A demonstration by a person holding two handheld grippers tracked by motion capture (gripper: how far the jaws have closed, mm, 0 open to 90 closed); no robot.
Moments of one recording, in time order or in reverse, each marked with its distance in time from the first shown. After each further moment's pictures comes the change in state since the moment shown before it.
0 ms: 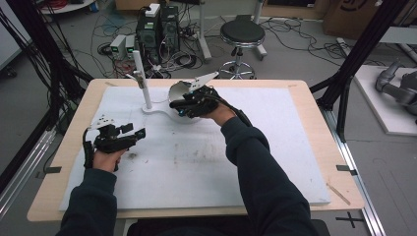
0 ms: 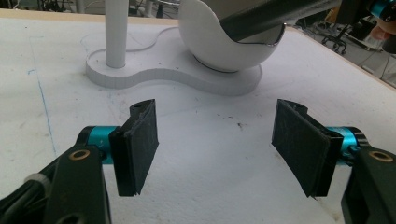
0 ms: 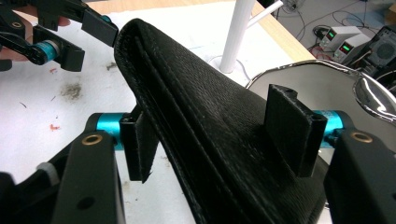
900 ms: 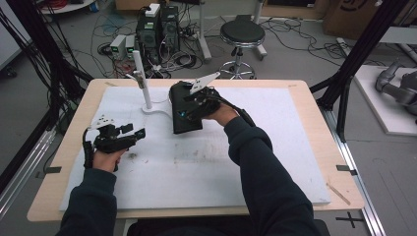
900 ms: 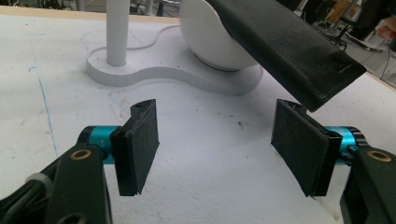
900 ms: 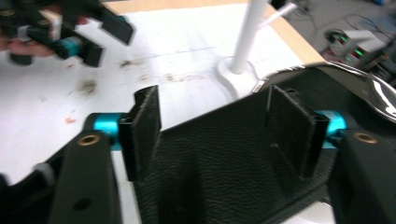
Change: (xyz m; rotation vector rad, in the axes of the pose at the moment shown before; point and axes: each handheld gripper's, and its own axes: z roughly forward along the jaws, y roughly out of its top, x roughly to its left) left arm 0.000 0.000 0.000 0.007 -0.001 -0.003; right arm 0.003 -0.001 -0.006 -0.004 0.053 -0.054
